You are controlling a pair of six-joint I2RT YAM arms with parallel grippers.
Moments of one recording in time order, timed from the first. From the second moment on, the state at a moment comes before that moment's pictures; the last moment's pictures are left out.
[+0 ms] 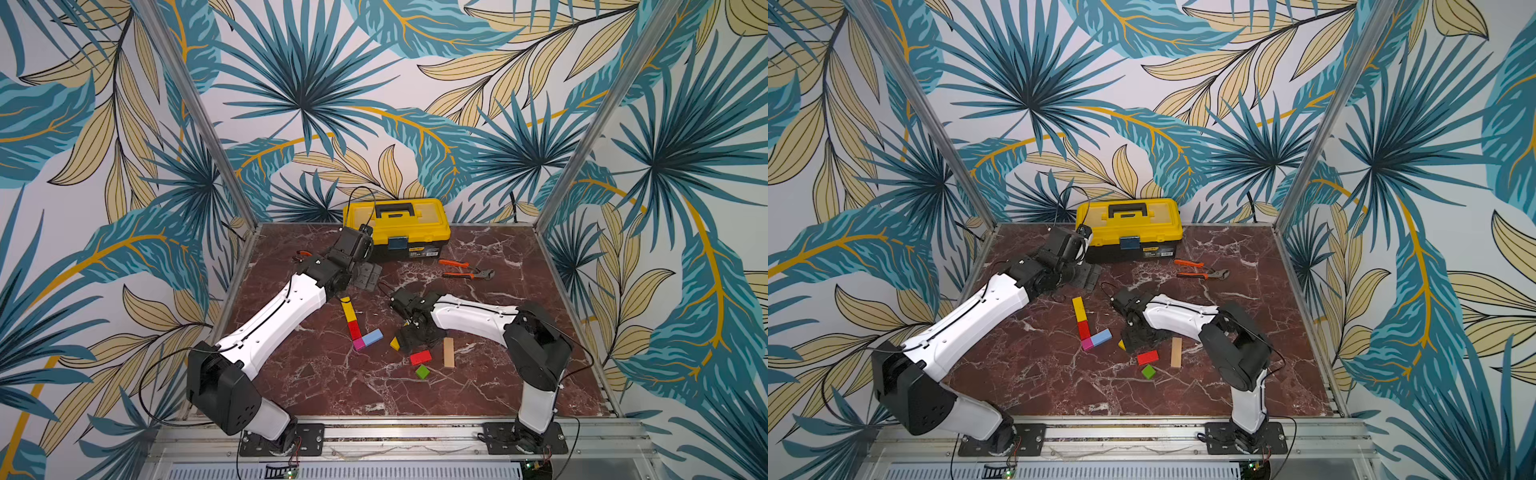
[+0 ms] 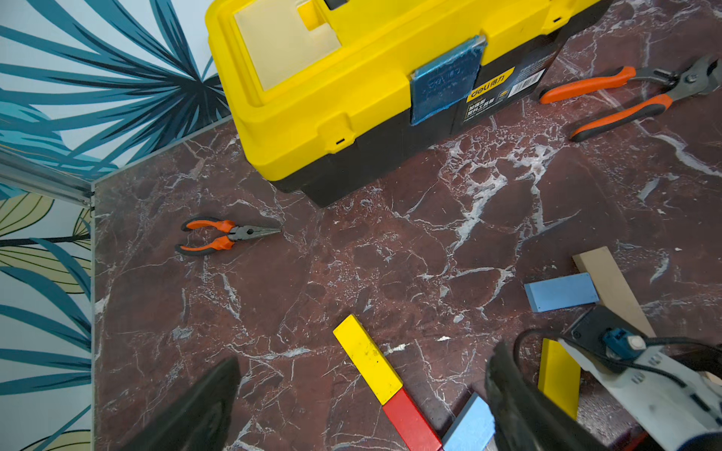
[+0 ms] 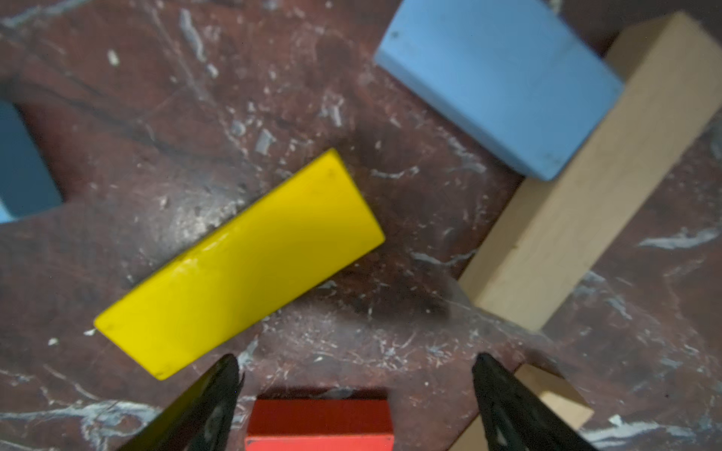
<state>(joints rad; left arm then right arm) -0.54 1.50 1.42 -0.76 -0.27 -0.08 0.83 1.89 1.27 -0.86 0.13 0.46</state>
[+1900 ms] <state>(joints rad) -0.50 1.49 1.40 -0.76 -0.26 -0.08 0.83 2.04 1.45 -0.84 0.12 0.47</state>
